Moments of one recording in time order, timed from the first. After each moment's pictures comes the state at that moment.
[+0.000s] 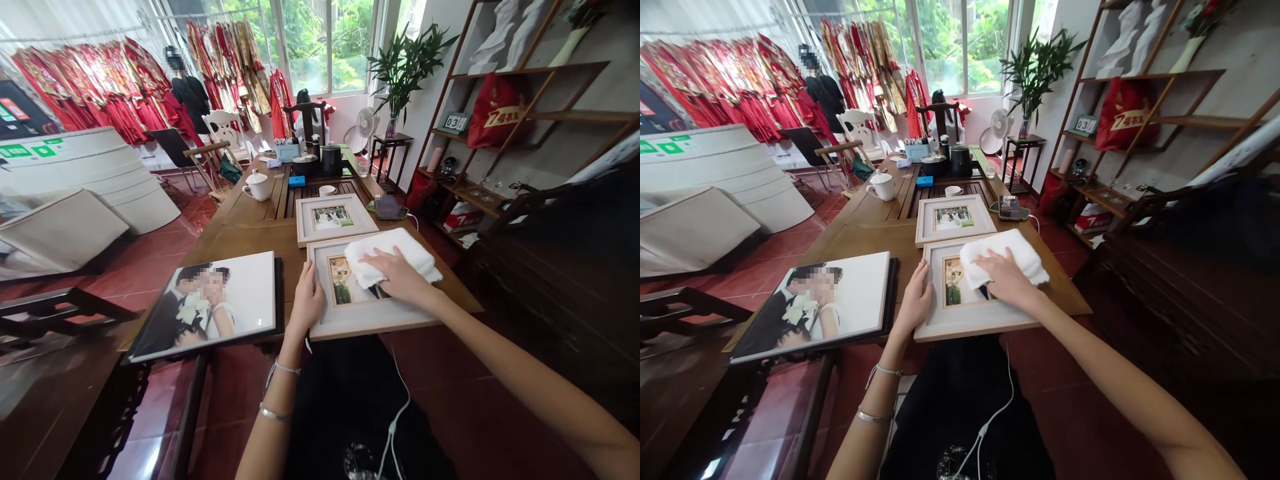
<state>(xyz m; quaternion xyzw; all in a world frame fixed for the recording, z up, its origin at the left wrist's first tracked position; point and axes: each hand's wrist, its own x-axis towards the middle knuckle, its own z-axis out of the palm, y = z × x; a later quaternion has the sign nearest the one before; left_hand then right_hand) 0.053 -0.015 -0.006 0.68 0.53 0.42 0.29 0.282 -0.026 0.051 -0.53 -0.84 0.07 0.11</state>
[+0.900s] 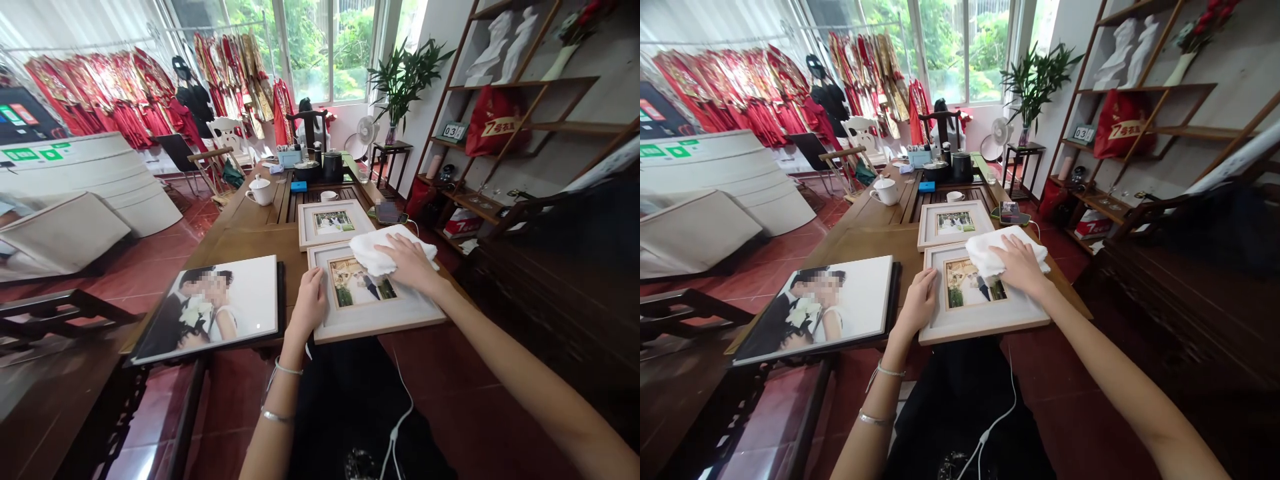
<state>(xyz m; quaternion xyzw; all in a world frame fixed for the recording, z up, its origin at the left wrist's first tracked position) 0.053 -0.015 0.001 0.75 0.51 0.38 0.20 0.311 -0.002 0.057 -0.61 -0.79 -0.07 0.08</state>
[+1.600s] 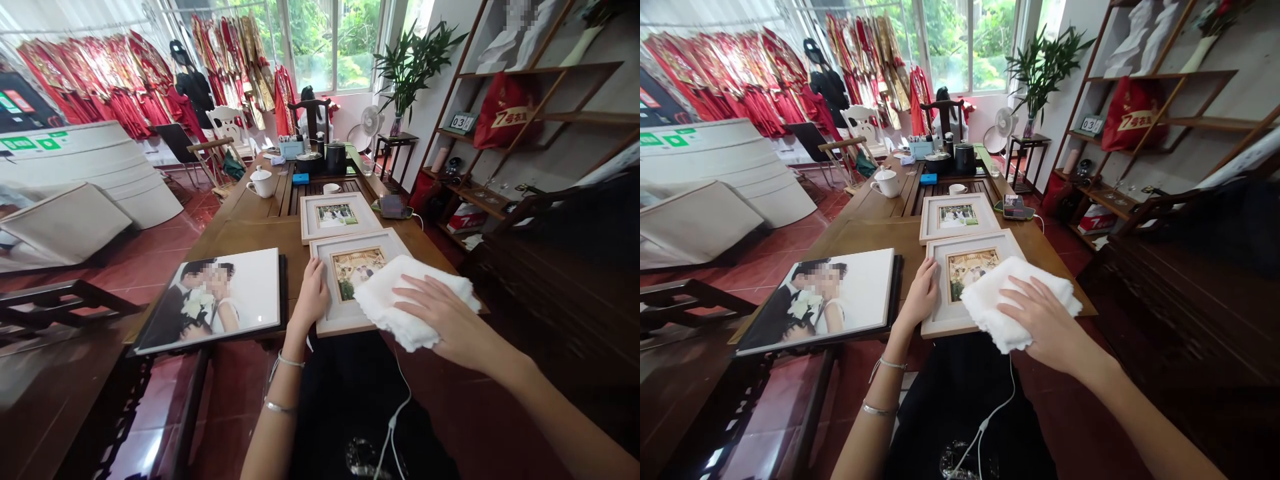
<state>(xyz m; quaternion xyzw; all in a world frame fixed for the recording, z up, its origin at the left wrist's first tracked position) 0.052 -0.012 -0.007 0.73 0.50 0.39 0.26 0.316 -0.118 0.064 -0.45 -0.89 0.00 0.12</state>
